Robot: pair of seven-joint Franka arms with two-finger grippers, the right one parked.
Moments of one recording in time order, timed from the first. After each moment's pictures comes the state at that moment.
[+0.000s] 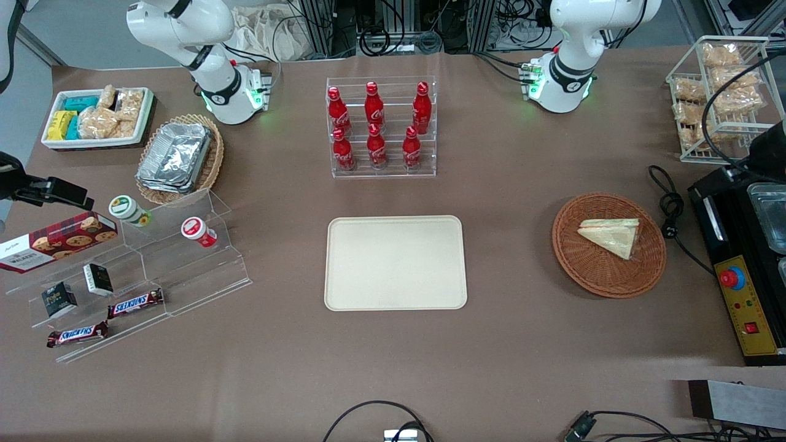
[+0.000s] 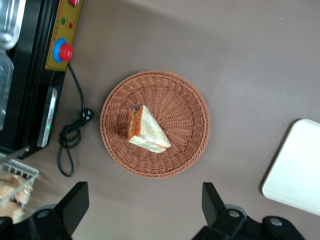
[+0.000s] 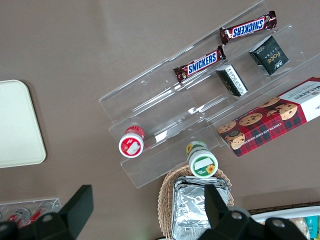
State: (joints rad) arm 0.05 0.02 0.02 -1.65 0.00 1.62 -0.31
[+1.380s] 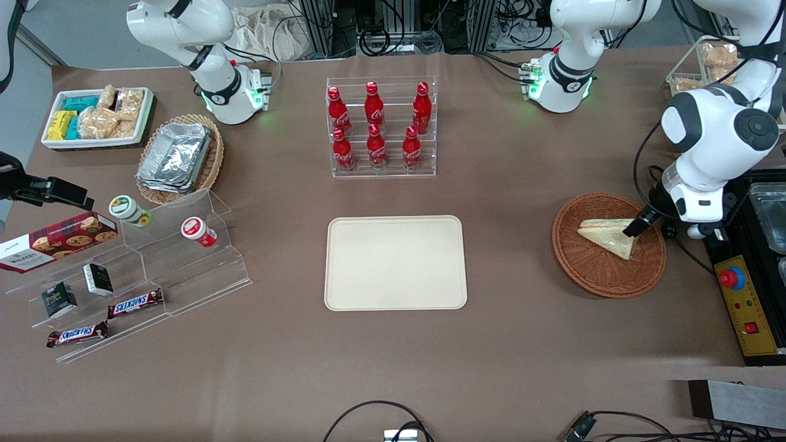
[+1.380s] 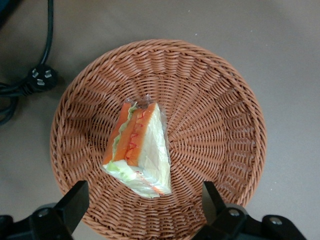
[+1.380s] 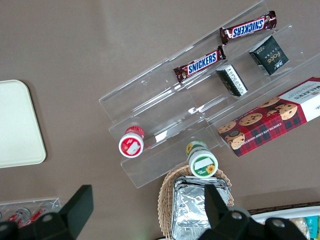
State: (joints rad) arm 0.05 -0.01 0.06 -2.40 -0.05 2.46 -0.62
